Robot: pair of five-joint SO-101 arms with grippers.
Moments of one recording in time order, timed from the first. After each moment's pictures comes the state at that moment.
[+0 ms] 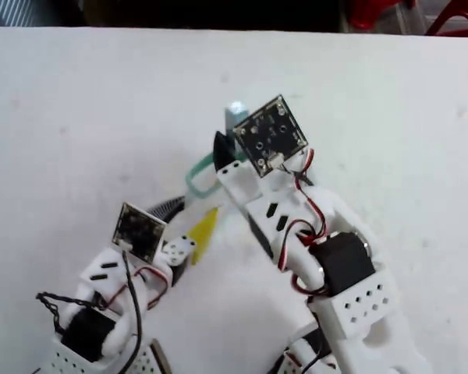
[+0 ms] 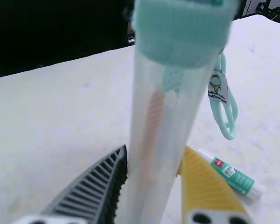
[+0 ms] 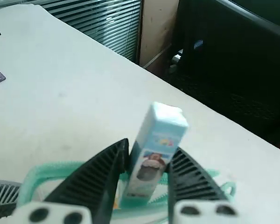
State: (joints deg) left arm 22.9 -104.5 84.5 49.5 2.3; right arm -31.1 -49.5 28.7 51.3 13.5
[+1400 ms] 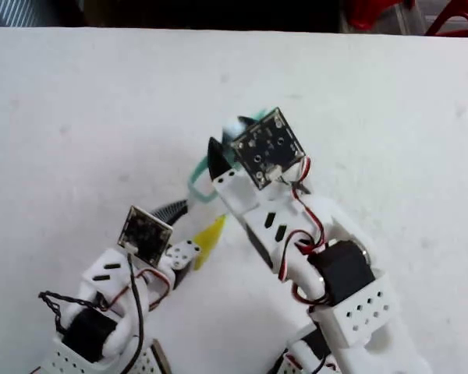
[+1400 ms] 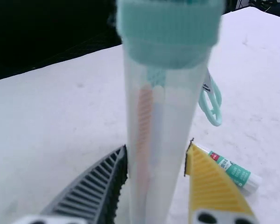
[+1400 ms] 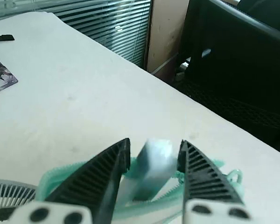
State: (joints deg) left arm 24.7 -104.7 84.8 50.0 0.7; right arm -34.2 -51.3 30.1 52.0 13.5
